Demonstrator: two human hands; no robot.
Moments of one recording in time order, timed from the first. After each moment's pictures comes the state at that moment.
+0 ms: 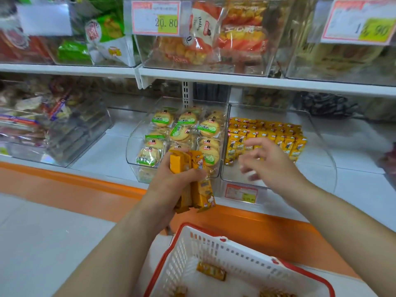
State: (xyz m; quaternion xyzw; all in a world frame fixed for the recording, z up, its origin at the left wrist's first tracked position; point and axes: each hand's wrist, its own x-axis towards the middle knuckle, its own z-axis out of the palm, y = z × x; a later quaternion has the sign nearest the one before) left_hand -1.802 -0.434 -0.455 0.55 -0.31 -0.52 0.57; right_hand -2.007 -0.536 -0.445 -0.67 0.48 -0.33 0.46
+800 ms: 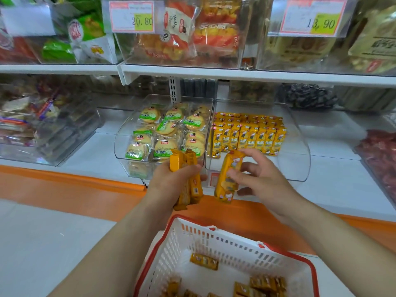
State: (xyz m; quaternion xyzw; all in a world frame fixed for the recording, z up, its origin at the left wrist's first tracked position) left_hand -1.838 -0.421 -0.451 0.59 -0.32 -0.52 0.53; right_hand -2.038 -0.480 -0.453 -0.60 0.42 -0.35 0.58
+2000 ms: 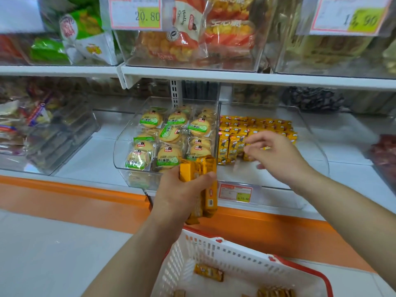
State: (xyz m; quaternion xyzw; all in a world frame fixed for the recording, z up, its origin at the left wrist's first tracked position) left_hand -1.833 -0.435 -0.455 0.59 -0.35 -0.49 0.54; right_hand -2.028 -0.559 -0.442 -0.70 0.51 -0.33 0.37
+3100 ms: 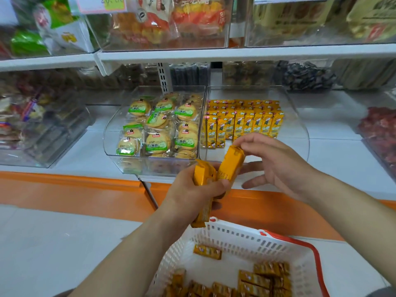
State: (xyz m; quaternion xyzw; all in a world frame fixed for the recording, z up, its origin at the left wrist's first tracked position) left_hand -1.875 -0.412 -0.469 0.55 -0.41 -0.56 0.47; right_hand -2.062 -0.498 -0.444 -0.57 0.38 -0.32 0.65
